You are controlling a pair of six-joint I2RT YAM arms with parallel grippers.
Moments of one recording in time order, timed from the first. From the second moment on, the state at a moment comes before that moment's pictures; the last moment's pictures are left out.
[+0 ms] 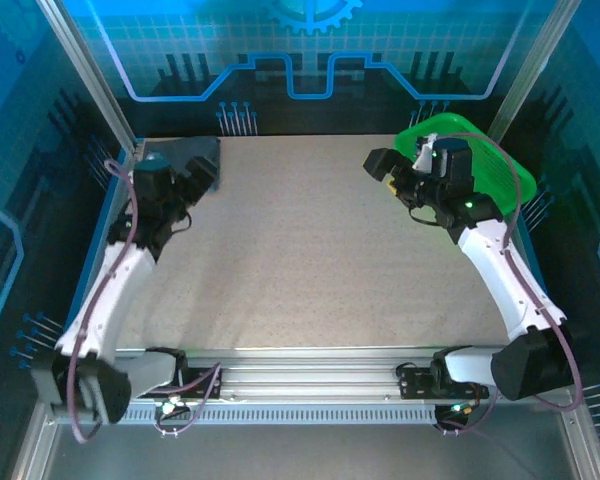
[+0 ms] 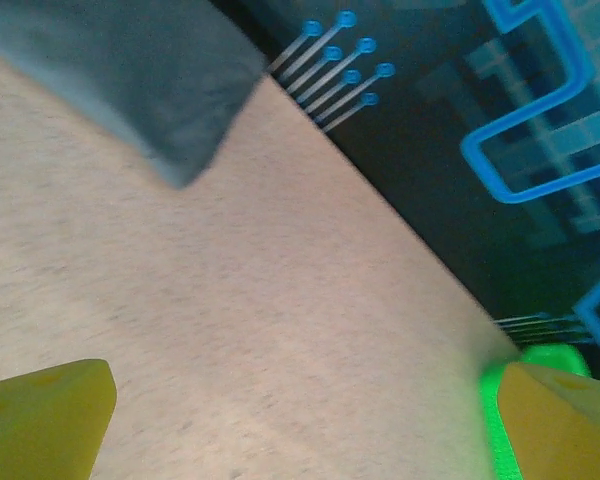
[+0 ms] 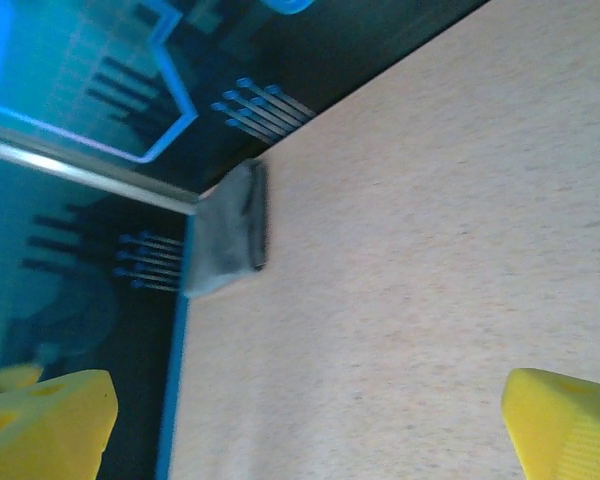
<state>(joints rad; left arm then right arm) -0.16 1.06 1.03 -0.51 -0.19 -0.94 0.20 1.26 1.25 -0.50 -0.30 0.76</state>
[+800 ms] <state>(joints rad) -0.03 1.25 0.37 0.19 -0.33 -0.29 0.10 1.17 0.40 0.07 0.30 0.12</state>
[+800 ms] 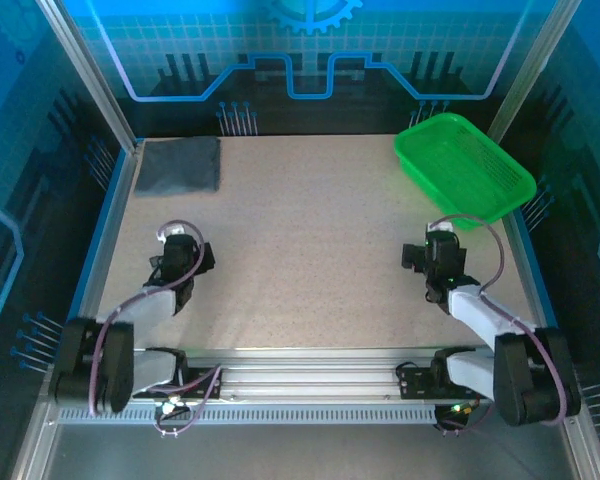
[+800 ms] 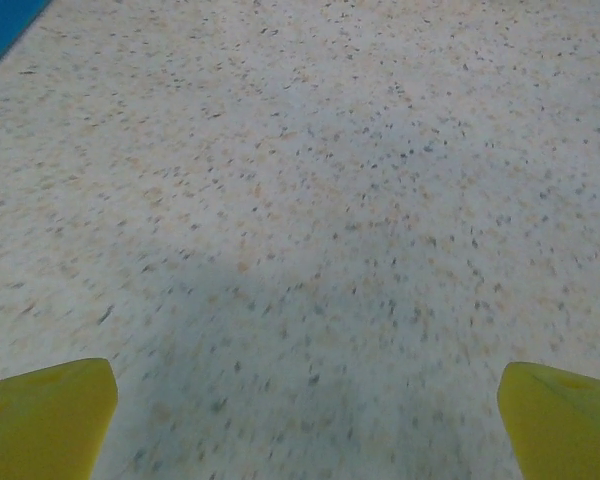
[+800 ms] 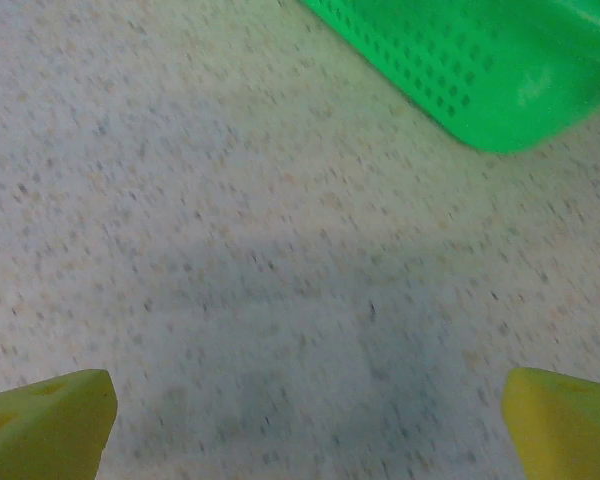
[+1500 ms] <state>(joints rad) 0.00 1.57 0.35 0.94 -0.15 -0.16 0.07 1.50 0.39 0.65 0.07 -0.02</state>
